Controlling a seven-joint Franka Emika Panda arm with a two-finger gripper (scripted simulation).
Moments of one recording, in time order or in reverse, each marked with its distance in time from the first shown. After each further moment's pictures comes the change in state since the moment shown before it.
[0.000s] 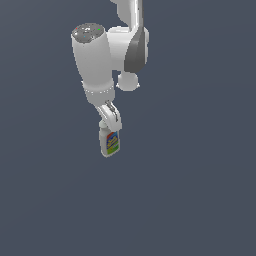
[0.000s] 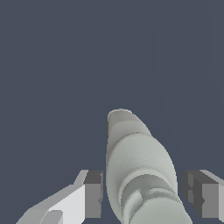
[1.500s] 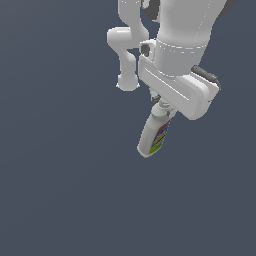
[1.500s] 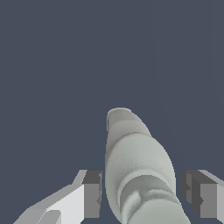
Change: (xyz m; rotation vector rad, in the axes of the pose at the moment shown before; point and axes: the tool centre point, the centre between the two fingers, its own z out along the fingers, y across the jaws) arm -0.119 -0.150 -0.132 -0.012 -0.006 -0.001
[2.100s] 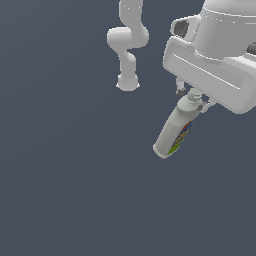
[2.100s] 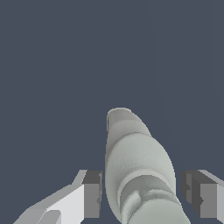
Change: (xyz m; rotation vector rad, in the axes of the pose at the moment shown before) arm -0.035 -0.049 -0.042 -0.001 0.000 0.000
